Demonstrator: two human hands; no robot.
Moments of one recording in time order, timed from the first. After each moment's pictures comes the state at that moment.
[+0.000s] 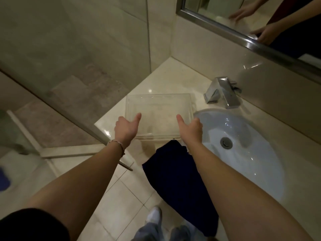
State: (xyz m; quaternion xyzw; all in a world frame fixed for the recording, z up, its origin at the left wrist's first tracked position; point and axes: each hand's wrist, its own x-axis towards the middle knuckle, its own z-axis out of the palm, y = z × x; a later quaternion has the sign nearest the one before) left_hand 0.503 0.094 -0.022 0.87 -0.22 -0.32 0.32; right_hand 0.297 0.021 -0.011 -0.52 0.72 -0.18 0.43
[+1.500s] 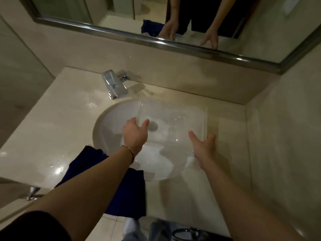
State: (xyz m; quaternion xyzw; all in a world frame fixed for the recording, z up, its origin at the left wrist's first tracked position) left_hand 0.164 0.041 -0.011 0.73 -0.45 -0.38 0.34; right_hand -0.054 0.096 -0.012 -0.23 0.84 -0.36 0.33
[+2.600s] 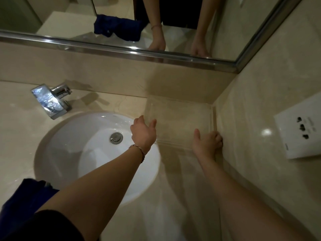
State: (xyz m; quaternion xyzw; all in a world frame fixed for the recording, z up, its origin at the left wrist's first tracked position) left_hand -0.032 -0.019 -0.032 0.72 -0.51 -0.40 0.26; right_hand -0.206 0.054 -0.014 -0.25 0.93 -0.20 0.18
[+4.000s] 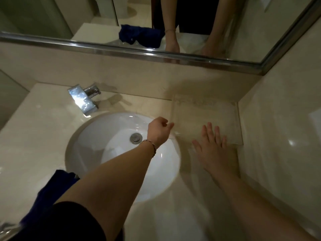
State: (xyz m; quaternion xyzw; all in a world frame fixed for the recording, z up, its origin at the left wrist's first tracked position) left_hand 0.014 -0.024 -0.023 0.65 -0.57 -0.45 0.23; right_hand -0.169 0.079 -0.023 -0.61 0.78 0.02 0.11
